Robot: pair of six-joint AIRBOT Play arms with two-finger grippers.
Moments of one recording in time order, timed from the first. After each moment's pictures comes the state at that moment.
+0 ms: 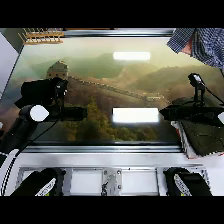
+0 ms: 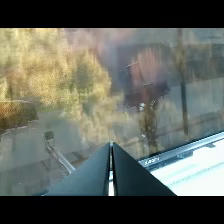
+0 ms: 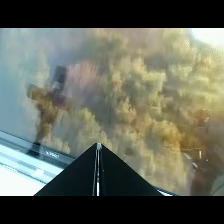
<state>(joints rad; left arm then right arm) -0.28 -0.94 0.80 1.10 -0.97 -1.61 -0.03 -0.73 0.87 -1.02 1.20 1.35</state>
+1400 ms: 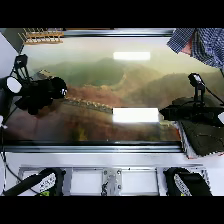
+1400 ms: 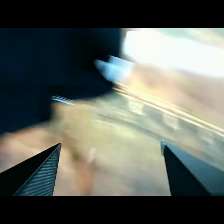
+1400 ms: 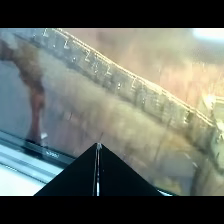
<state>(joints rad) 0.16 -1.28 1.21 1.50 -0.94 -1.61 -0.03 -0.73 0.87 -1.02 1.20 1.35</state>
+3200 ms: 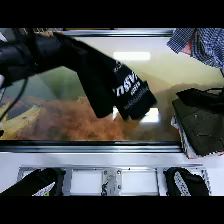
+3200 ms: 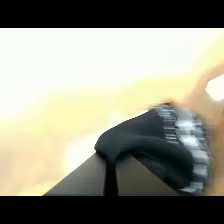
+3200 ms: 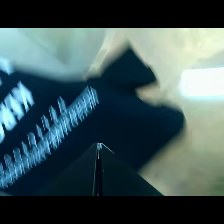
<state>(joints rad) -0.58 -1.07 1.63 1.62 -1.09 -1.66 -0.26 -0.72 0.98 -0.92 1.12 1.35</state>
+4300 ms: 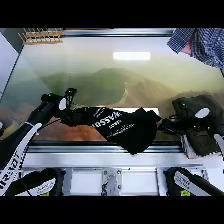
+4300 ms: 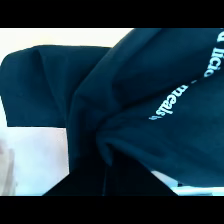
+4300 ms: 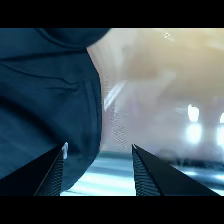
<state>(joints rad) -0.30 -1.30 0.93 1.65 -1.13 -1.71 -0.27 -1.19 0.64 -1.07 1.14 1.35</state>
